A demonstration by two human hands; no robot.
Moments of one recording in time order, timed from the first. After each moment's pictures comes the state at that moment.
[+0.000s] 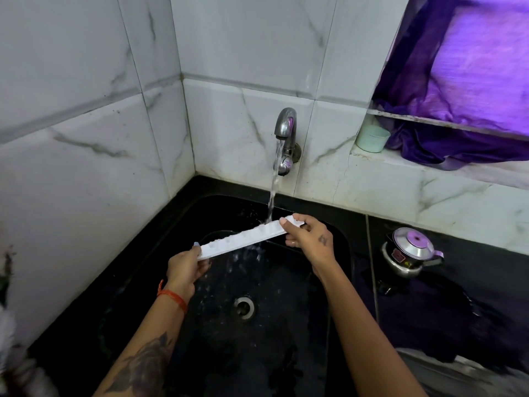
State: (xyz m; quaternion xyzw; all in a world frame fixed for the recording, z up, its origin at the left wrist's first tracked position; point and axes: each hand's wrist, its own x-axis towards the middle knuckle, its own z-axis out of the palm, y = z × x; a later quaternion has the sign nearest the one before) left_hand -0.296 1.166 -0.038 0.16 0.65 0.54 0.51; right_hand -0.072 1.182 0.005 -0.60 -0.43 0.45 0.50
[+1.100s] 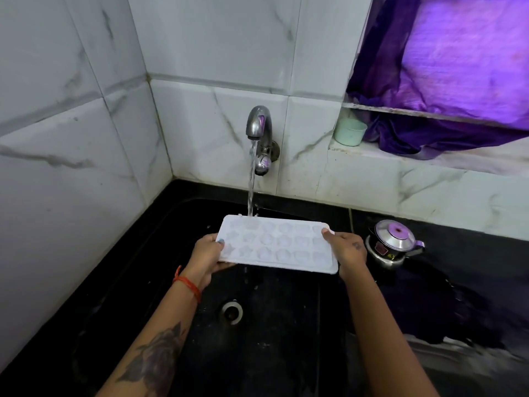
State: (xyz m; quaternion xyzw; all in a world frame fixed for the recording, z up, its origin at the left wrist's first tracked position) left_hand -0.233 1.196 -0.017 0.33 0.63 0.41 0.57; right_hand 0.016 1.184 -0.018 -0.76 -0.28 0.35 0.47
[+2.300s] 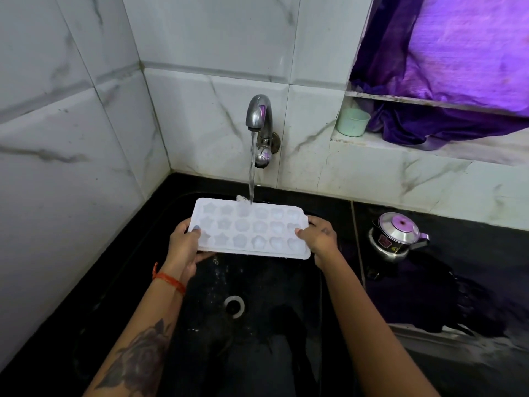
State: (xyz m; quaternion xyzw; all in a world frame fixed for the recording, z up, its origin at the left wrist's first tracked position) left_hand -0.265 1.206 -0.016 0.27 0.61 0.51 0.54; right_hand -0.028 1.203 -0.016 -0.73 -0.37 0.41 0.41
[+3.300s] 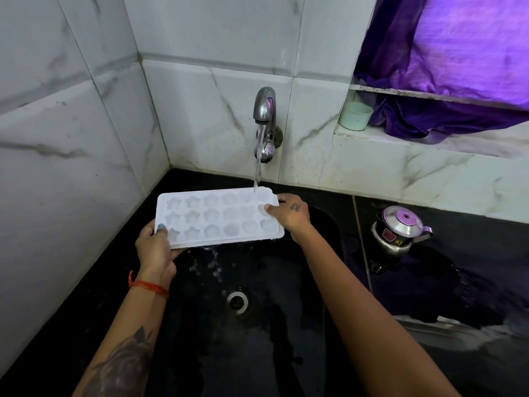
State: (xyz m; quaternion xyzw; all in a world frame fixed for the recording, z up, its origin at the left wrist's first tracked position) left_hand -0.308 1.202 -0.016 0.19 0.62 0.60 0.47; right_hand -0.082 1.237 0.003 -0.70 -0.49 0.38 0.36
